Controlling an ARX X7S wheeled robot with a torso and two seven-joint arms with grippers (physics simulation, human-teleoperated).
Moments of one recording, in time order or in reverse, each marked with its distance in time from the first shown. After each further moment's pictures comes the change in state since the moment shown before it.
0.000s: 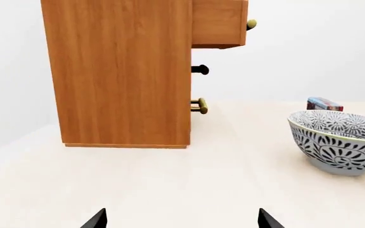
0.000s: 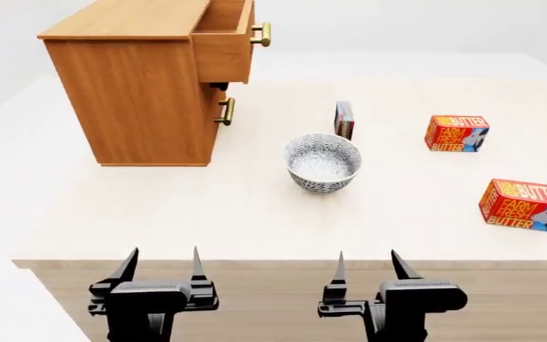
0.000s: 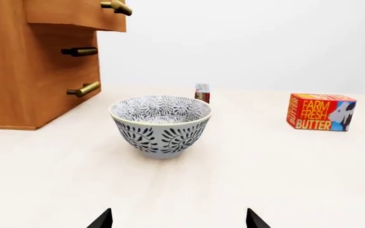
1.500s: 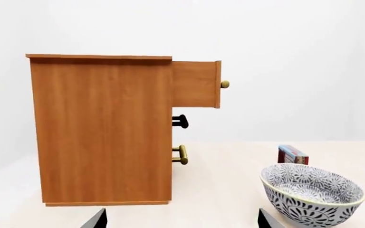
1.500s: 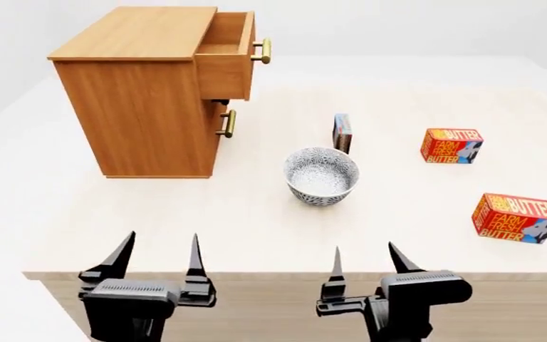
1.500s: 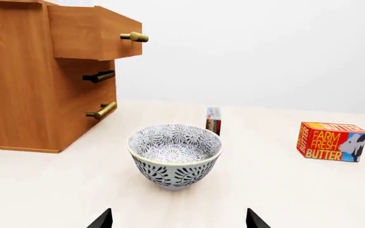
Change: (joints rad) left arm 0.022 -0.104 0.067 0.137 -0.092 0.030 -0.004; right arm -0.004 0.090 -0.074 -0.136 0.078 0.094 0.036
